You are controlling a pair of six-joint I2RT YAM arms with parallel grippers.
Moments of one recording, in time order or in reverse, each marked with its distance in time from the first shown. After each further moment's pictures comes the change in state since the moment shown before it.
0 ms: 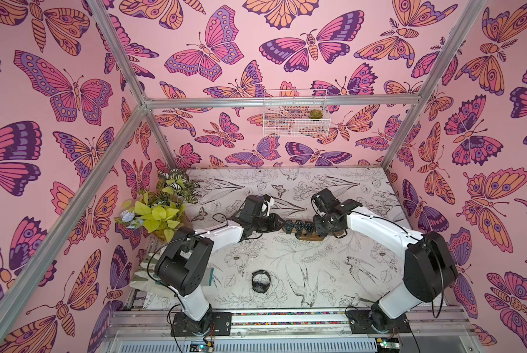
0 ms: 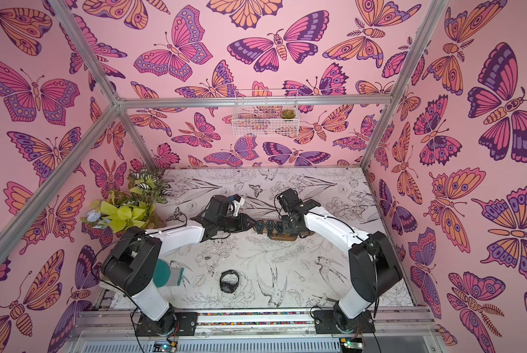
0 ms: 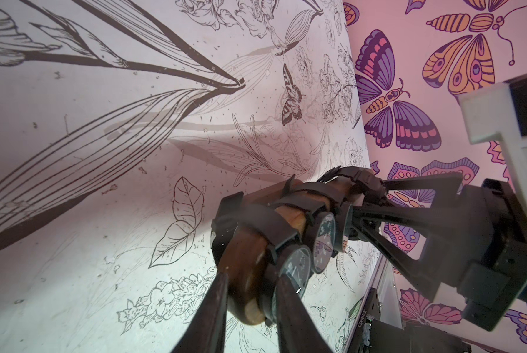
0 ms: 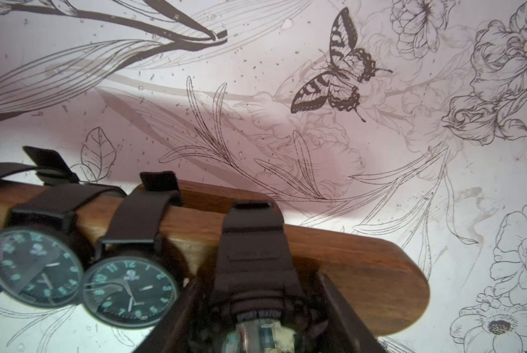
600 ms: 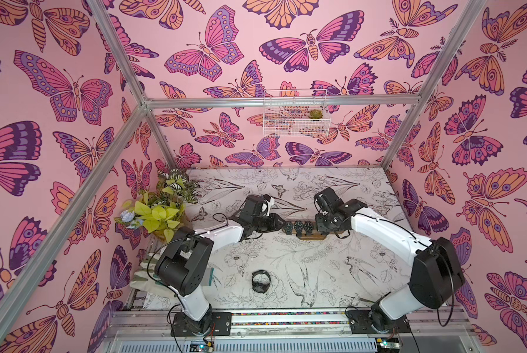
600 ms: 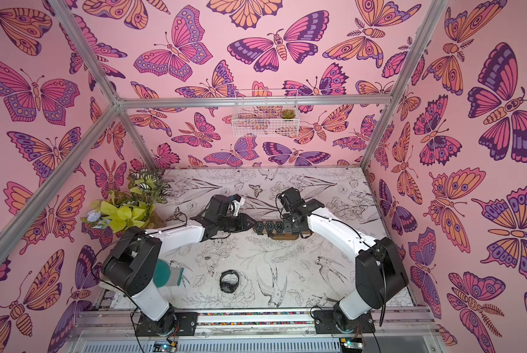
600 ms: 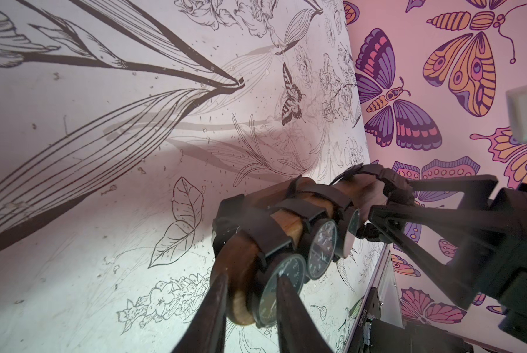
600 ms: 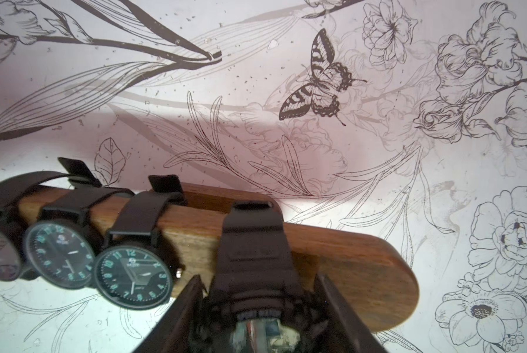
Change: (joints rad) left arm 0.000 0.000 0.005 -0.009 0.000 0.004; right arm 0.004 -0.067 0.002 -0.026 0.028 0.024
